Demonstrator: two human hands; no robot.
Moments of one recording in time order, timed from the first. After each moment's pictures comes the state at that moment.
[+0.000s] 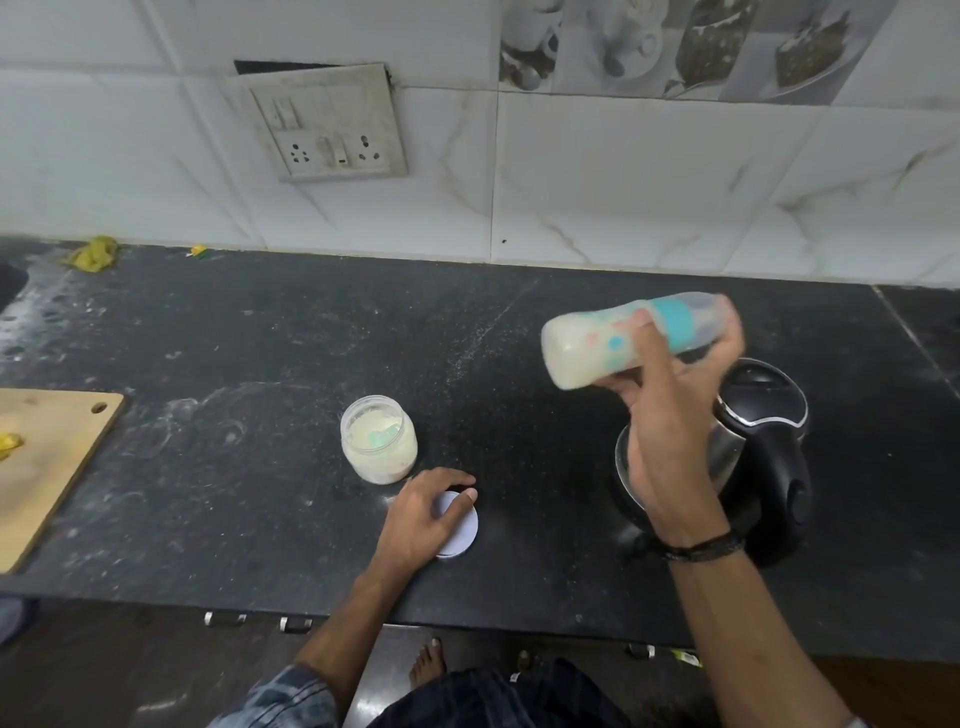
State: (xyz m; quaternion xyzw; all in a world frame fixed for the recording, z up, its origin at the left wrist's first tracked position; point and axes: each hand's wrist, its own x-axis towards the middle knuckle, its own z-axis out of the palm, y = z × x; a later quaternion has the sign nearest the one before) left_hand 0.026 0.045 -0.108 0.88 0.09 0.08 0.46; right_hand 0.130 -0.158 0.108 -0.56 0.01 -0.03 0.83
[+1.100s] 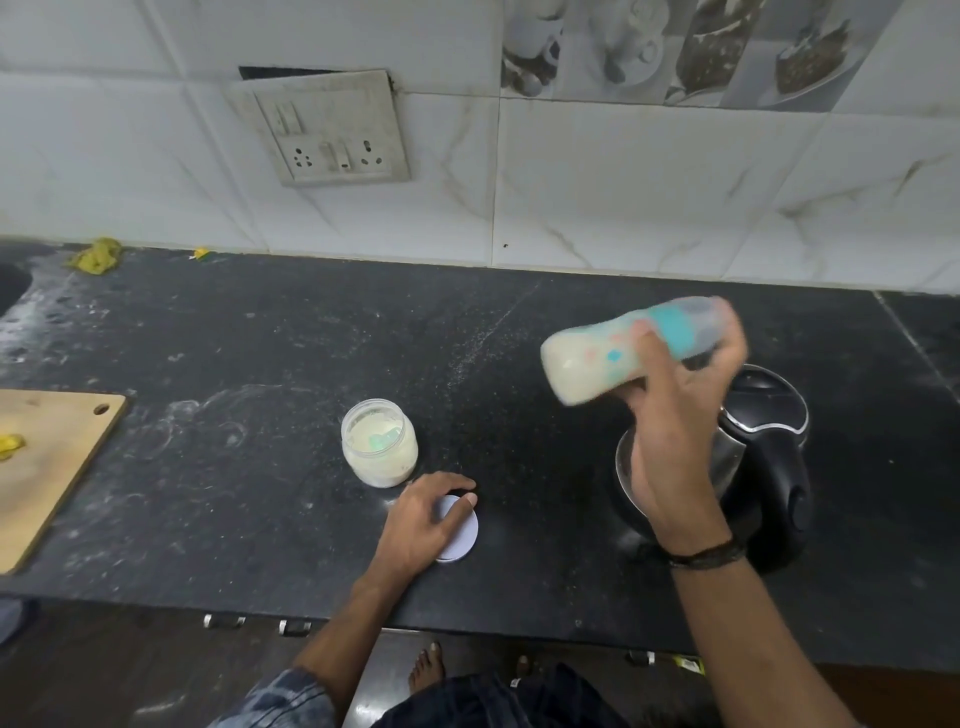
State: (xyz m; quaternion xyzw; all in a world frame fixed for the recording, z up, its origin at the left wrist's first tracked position) left_hand 0.024 0.043 -0.103 0.88 0.10 0.08 0.45; right_hand 0.130 -0.156 0.103 -0.54 0.01 -0.06 0.84
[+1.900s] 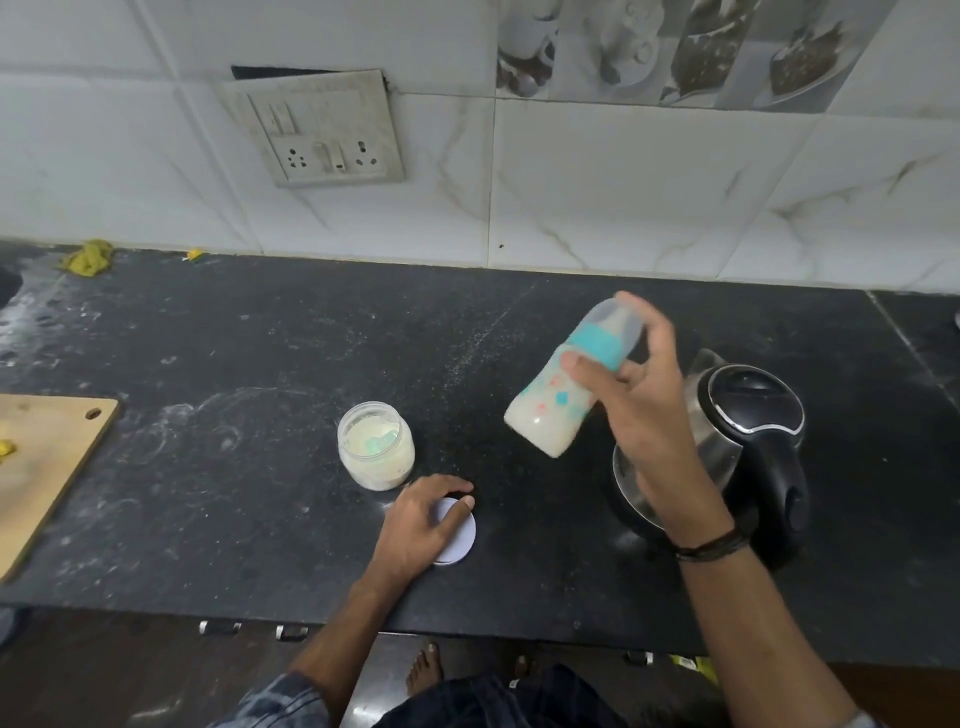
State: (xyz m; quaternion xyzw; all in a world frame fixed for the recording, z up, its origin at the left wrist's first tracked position) left_hand 0.025 0.045 -0.108 0.88 0.09 0.08 0.46; right_hand 0.135 -0.157 0.102 -0.64 -0.06 0.05 0.76
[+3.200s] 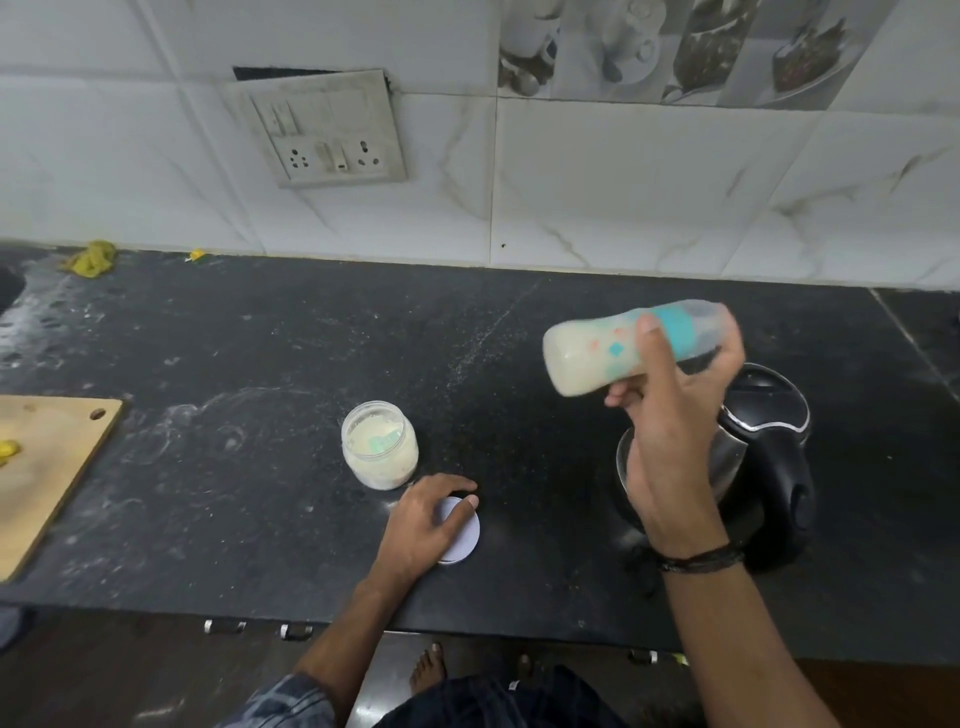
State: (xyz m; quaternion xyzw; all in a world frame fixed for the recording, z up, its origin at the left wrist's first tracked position) left_hand 0.025 0.045 -0.109 0.88 0.10 0.08 0.45; right_hand 0.128 -0.152 0.104 -0.55 0.04 -0.06 0.83
